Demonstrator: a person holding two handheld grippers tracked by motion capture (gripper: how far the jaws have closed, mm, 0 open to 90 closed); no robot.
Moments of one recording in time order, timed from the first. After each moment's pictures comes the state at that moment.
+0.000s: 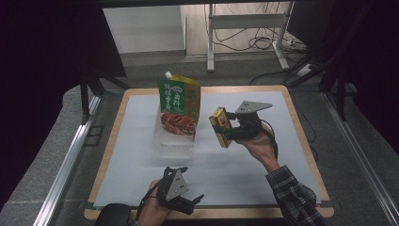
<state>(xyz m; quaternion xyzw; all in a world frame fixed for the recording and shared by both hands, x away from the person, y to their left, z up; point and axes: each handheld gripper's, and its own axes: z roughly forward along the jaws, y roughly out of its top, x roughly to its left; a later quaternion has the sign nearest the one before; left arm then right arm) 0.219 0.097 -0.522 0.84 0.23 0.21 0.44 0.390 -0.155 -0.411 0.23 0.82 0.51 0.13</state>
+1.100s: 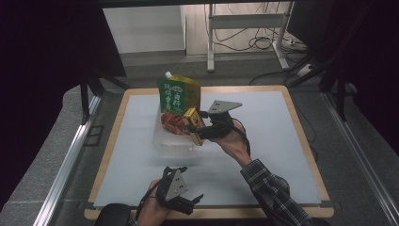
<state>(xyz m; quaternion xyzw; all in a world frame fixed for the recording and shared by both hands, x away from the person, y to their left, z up) 0.218 0.098 -0.521 0.84 0.23 0.22 0.44 0.400 -0.080 -0.425 0.17 0.81 0.54 0.11</state>
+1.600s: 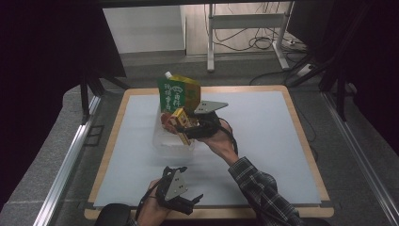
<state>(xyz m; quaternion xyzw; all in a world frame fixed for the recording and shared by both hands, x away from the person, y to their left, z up) 0.217 0.098 -0.521 0.84 0.23 0.22 0.44 0.405 -0.044 -0.433 0.16 0.81 0.56 0.10</state>
